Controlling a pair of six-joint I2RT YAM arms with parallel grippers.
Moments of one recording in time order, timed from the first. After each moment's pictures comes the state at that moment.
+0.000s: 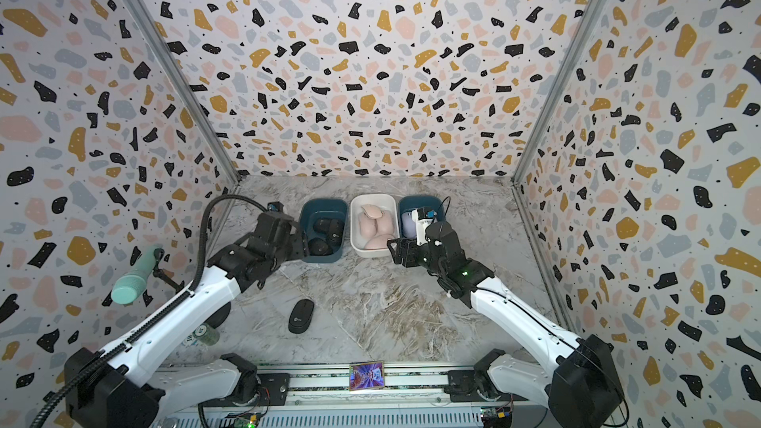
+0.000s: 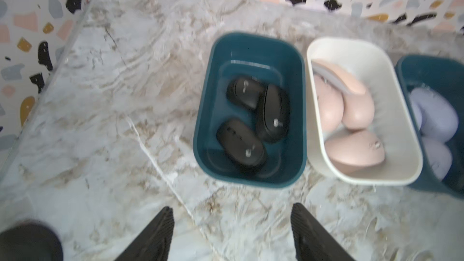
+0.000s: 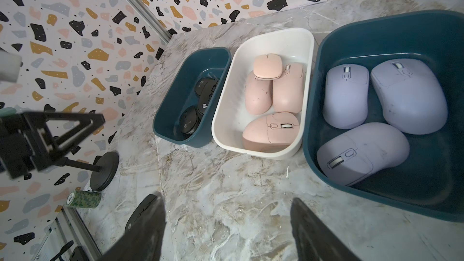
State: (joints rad) left arm -0.51 1.14 0.95 -0.68 -0.34 -0.50; right arm 0.61 1.14 0.80 -0.14 -0.14 0.49
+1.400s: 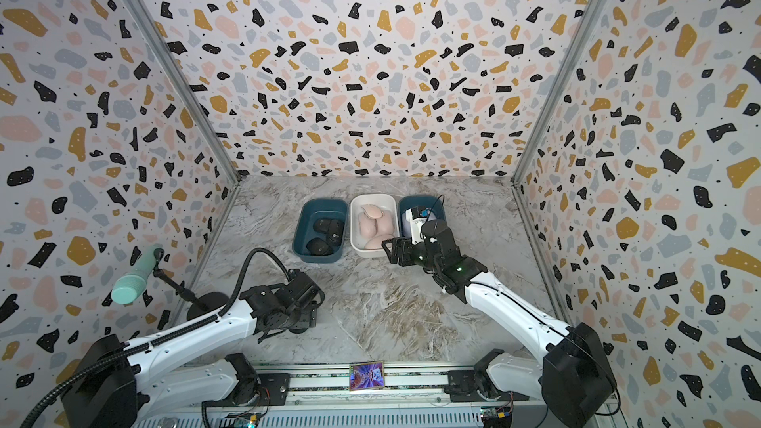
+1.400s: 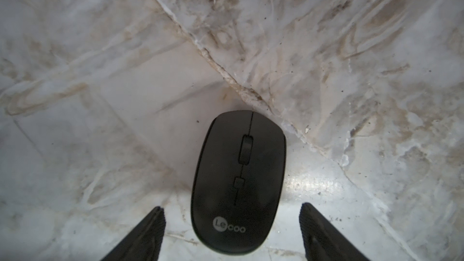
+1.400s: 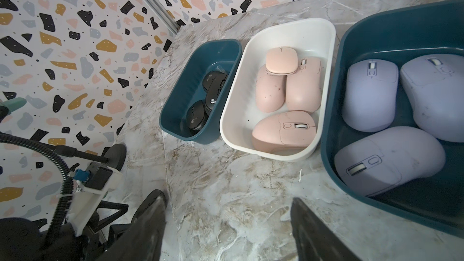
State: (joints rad) left arm -0.77 1.13 0.60 -0.81 -0.26 -0.76; right arm 0.61 1.20 0.82 -0.09 -0.20 0.48
